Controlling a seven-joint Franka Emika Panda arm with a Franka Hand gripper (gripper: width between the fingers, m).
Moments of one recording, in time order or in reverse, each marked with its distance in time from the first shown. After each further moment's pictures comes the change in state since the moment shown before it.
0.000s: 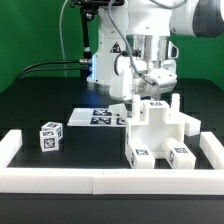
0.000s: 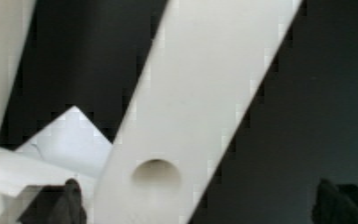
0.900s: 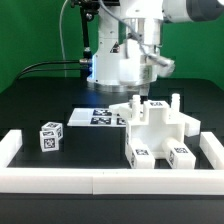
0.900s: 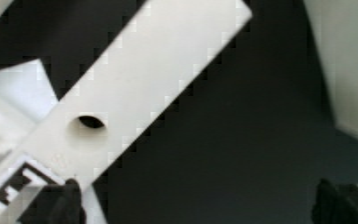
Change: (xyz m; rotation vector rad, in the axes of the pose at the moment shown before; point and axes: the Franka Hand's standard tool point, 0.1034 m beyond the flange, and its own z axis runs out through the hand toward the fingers) arm -0.009 -0.026 -0.031 0.064 -0.075 -0.434
